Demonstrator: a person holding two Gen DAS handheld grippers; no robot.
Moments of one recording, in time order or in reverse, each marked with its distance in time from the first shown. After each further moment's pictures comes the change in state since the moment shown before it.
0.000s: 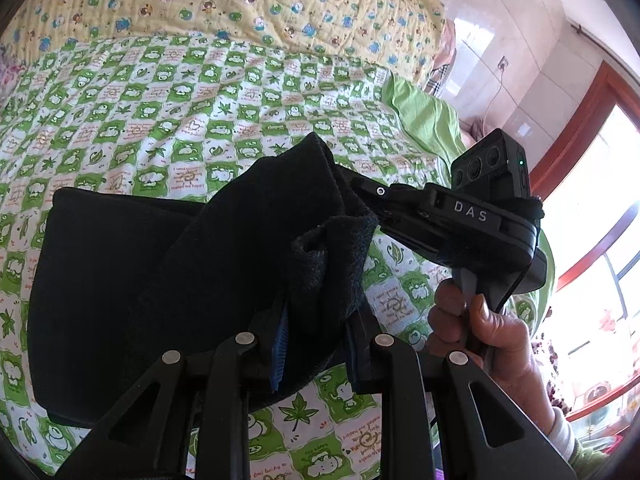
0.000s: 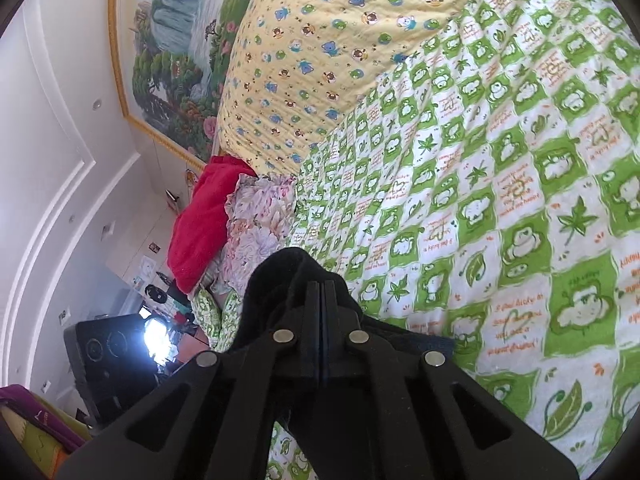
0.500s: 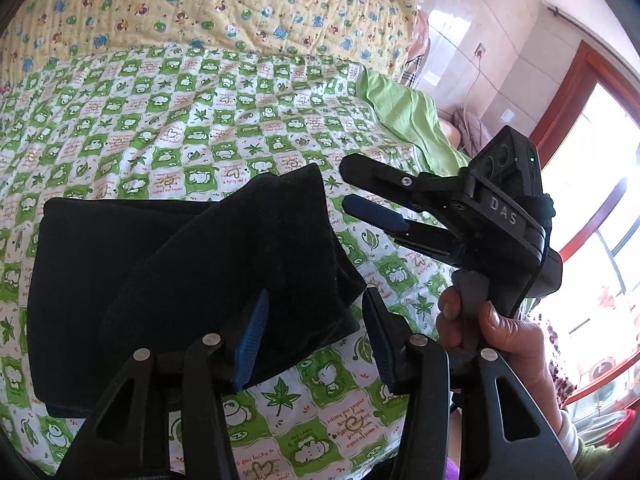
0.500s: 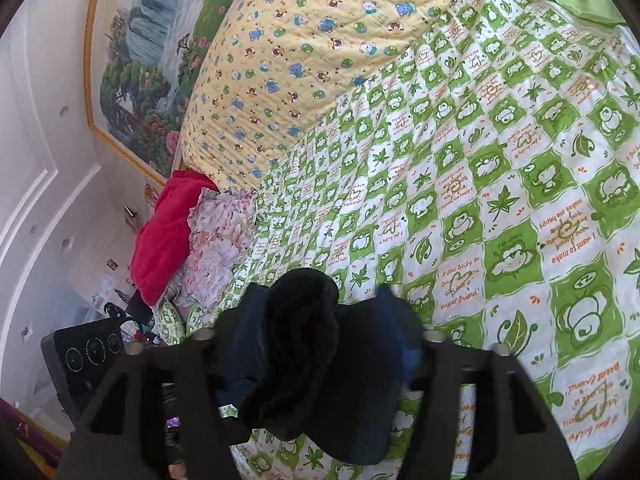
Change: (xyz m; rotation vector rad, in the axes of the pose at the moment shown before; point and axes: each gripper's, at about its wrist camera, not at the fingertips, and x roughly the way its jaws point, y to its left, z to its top) left arm -0.017 -0.013 -0.009 0.066 -0.008 -0.041; right arm -0.040 0.023 -0.023 0.000 -0.091 -0.194
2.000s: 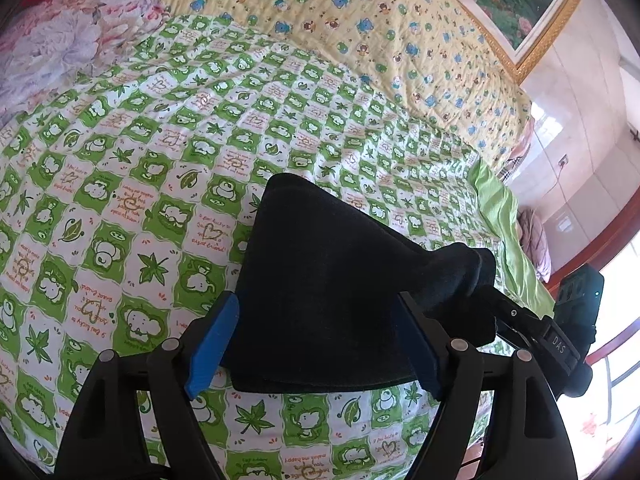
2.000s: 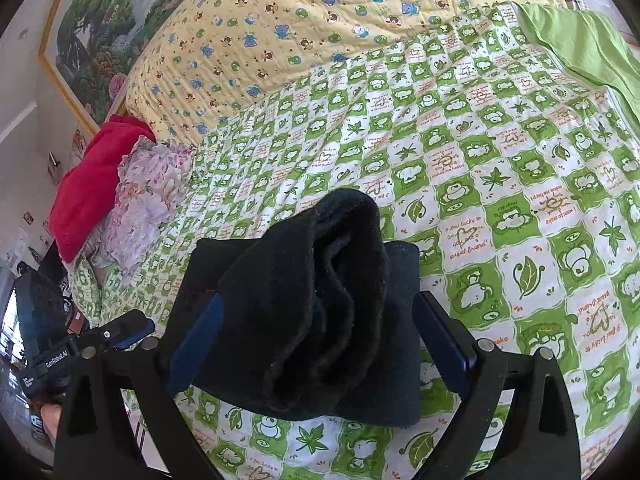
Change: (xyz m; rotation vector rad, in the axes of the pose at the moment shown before) left arm -0.076 0.145 -0.030 -0.386 -0.133 0.160; right arm 0.033 0.062 -0.040 -0.136 0.072 -0.371
